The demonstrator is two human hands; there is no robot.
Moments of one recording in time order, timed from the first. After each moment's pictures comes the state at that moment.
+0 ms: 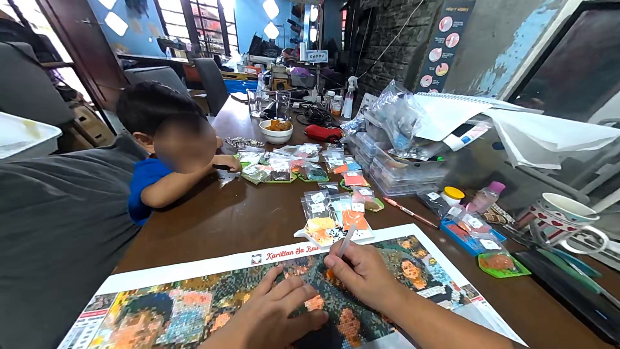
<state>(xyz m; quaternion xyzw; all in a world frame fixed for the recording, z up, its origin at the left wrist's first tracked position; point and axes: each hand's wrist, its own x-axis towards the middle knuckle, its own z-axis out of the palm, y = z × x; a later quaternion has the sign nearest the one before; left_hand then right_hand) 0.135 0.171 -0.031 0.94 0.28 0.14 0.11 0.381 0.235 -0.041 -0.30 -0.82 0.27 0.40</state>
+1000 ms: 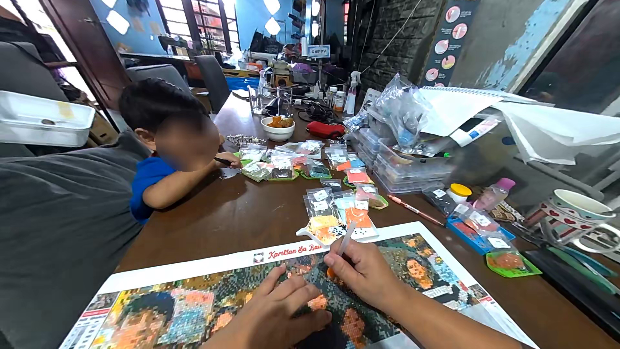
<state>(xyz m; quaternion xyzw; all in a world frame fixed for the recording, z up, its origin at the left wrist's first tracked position) 0.134 0.172 -0.032 0.94 0.28 0.14 0.12 0.377 0.237 -0.042 -0.31 -0.82 0.27 0.39</state>
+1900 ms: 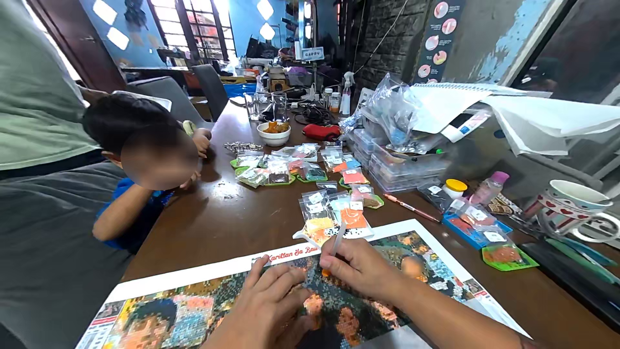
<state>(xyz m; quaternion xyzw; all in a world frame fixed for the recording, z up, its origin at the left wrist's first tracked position) 0.137 0.174 -0.038 0.90 0.36 0.24 0.04 0.386 0.244 -0.021 -0.26 -0.86 0.31 0.32</state>
